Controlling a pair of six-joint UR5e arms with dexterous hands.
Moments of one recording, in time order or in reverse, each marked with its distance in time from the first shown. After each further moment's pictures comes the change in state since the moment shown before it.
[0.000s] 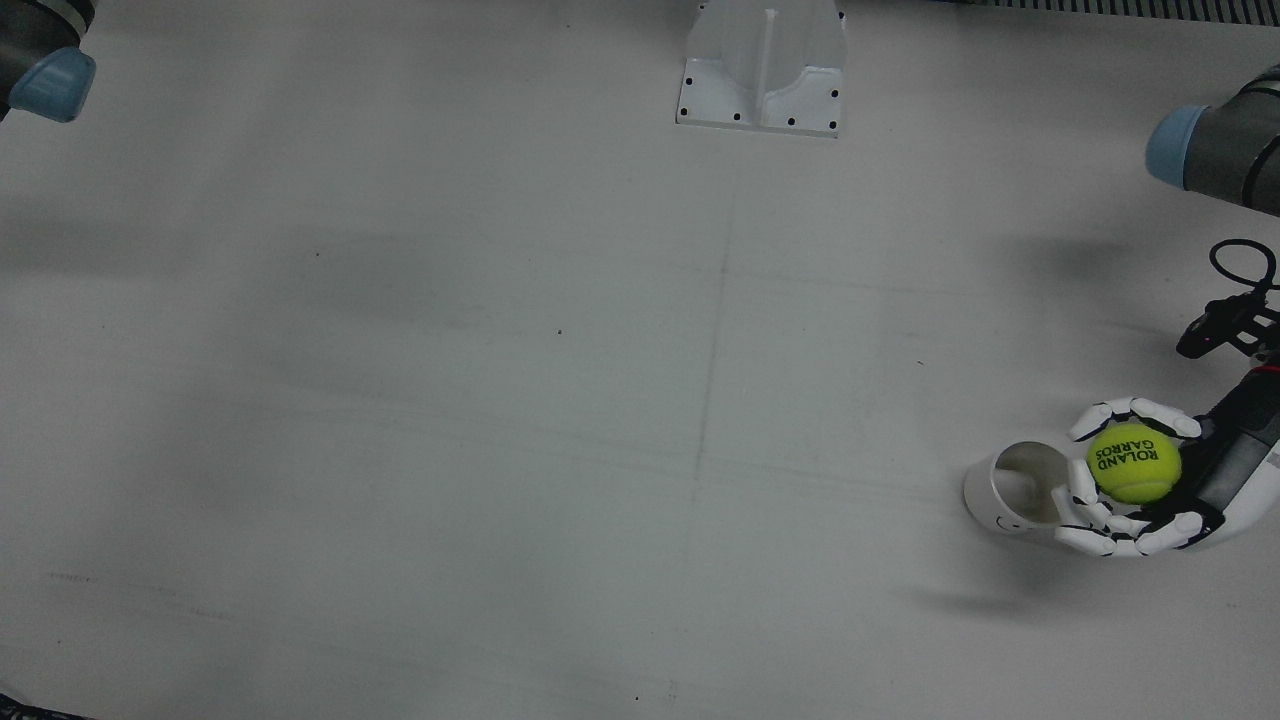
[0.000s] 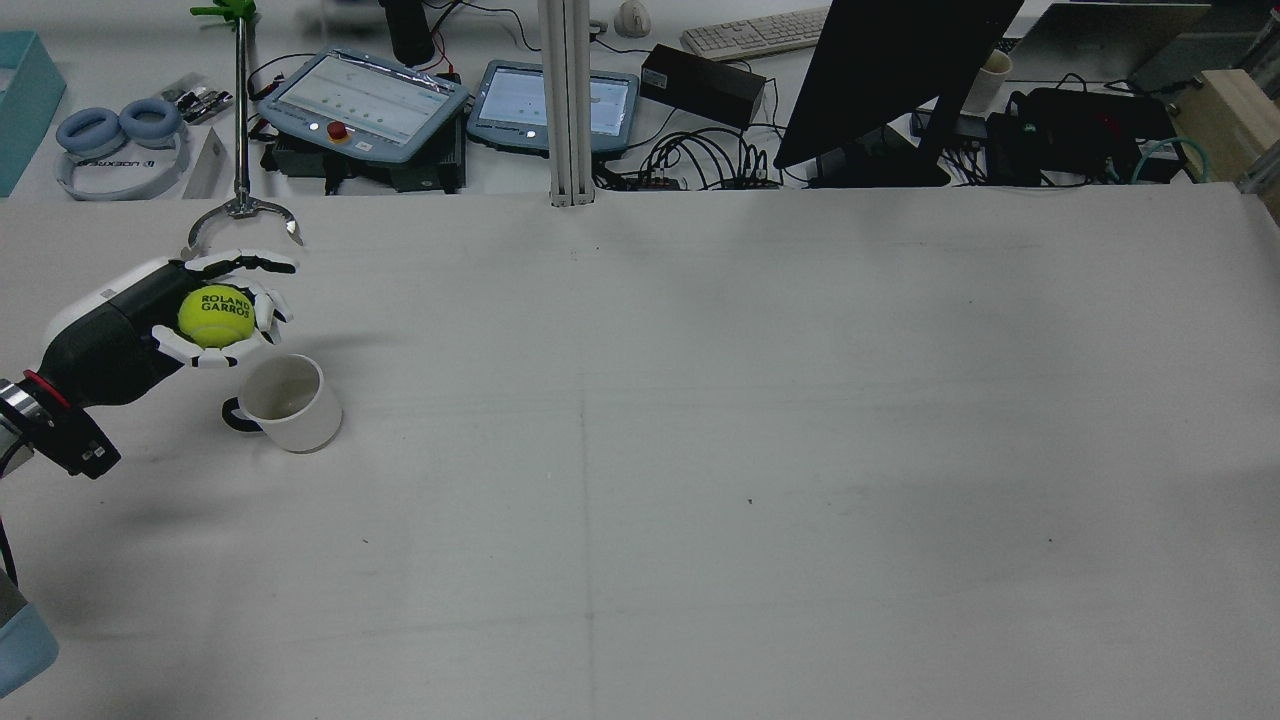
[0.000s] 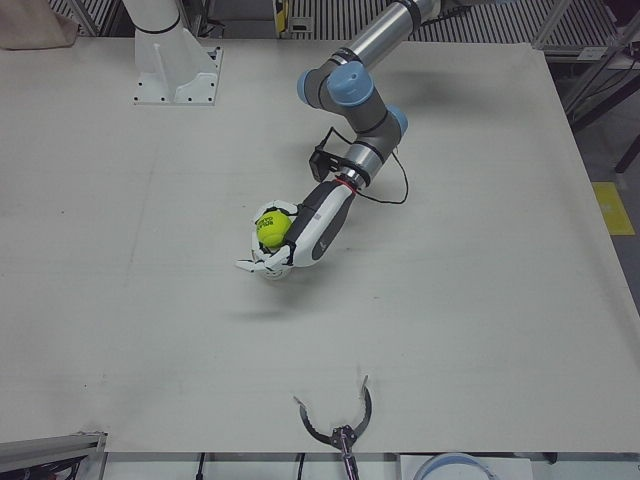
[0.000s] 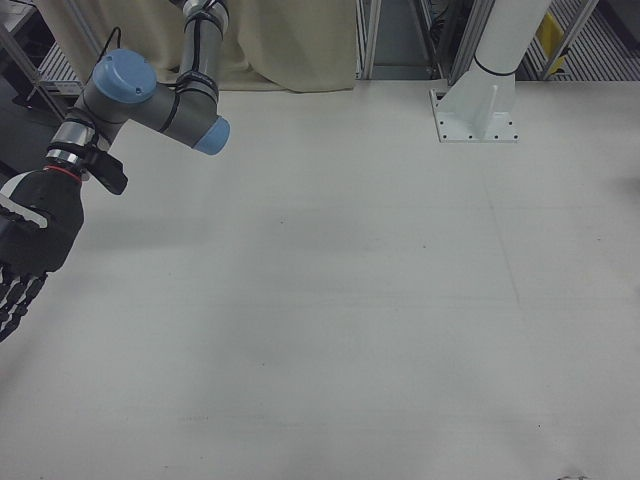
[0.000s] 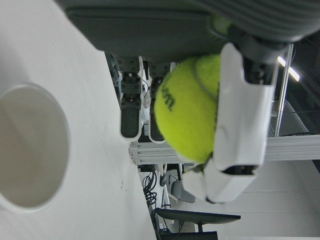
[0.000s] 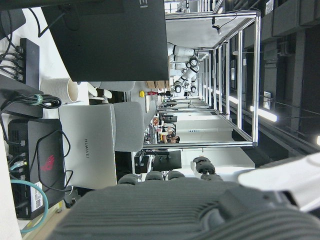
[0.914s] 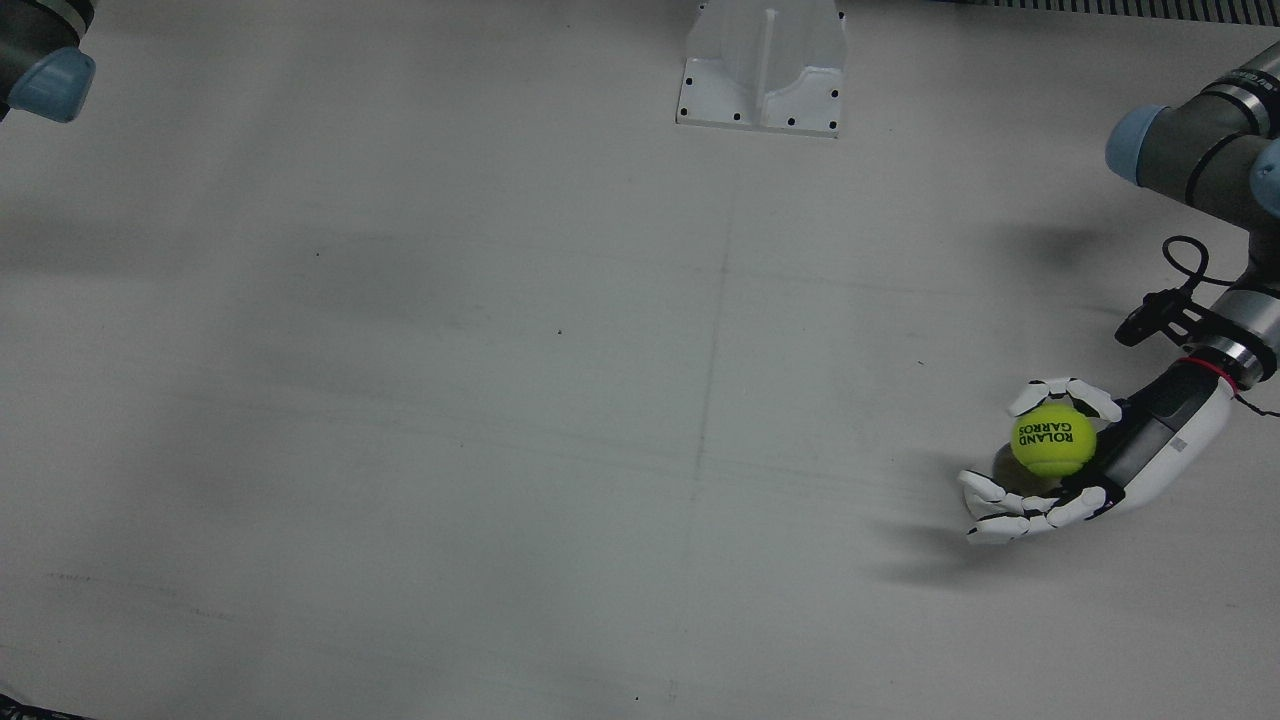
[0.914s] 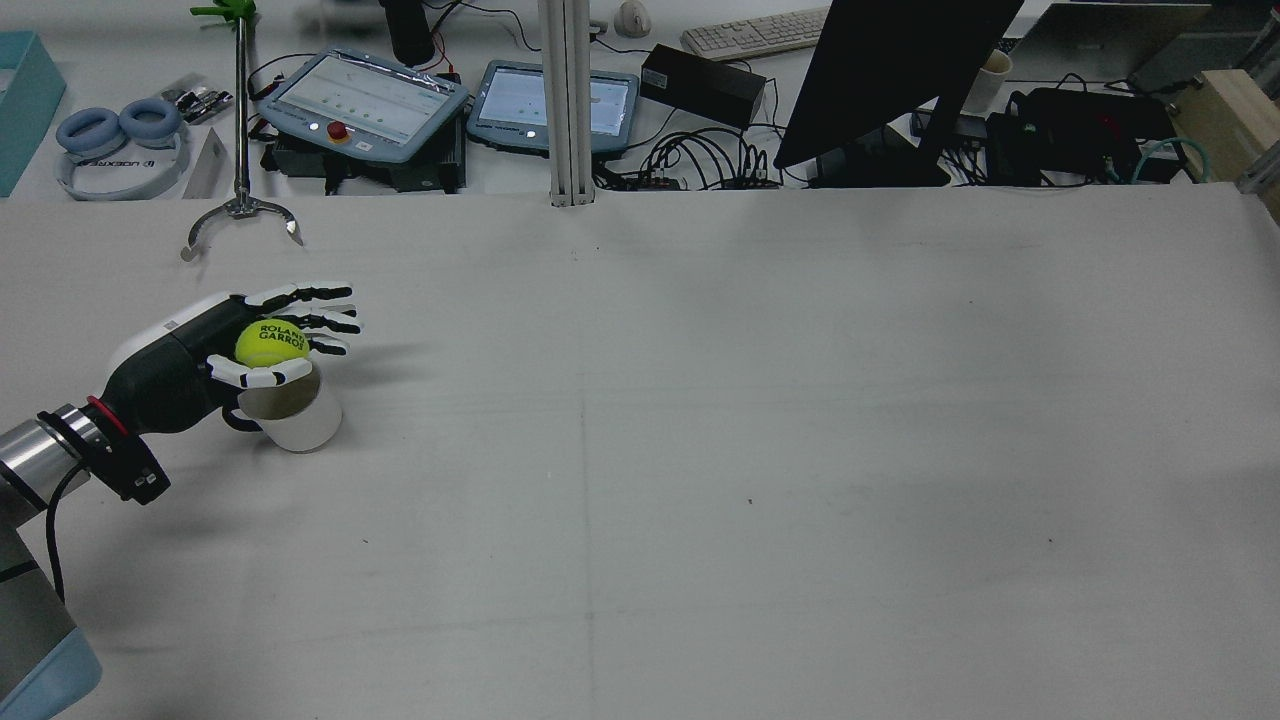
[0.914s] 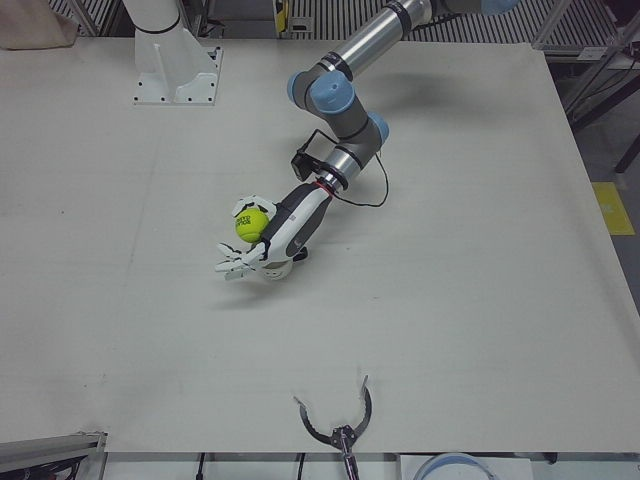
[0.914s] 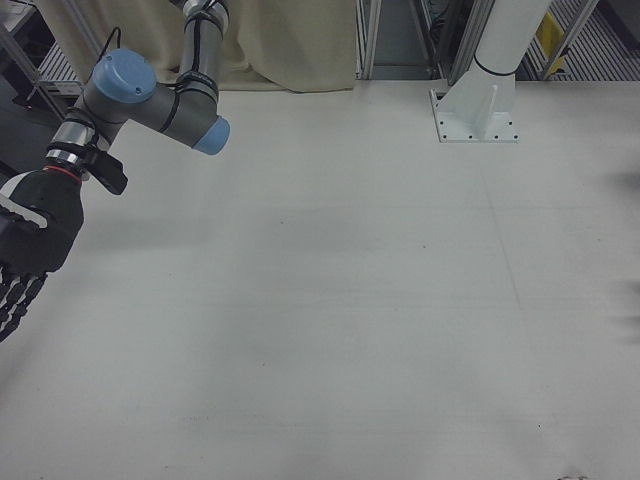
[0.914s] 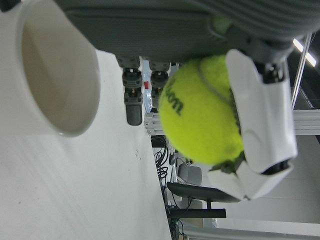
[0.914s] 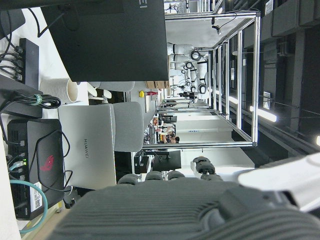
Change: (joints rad) left arm 0.075 -0.036 0.028 -0.003 0.006 -0.014; right arm 0.001 0.001 0.000 0.000 0.000 -0.001
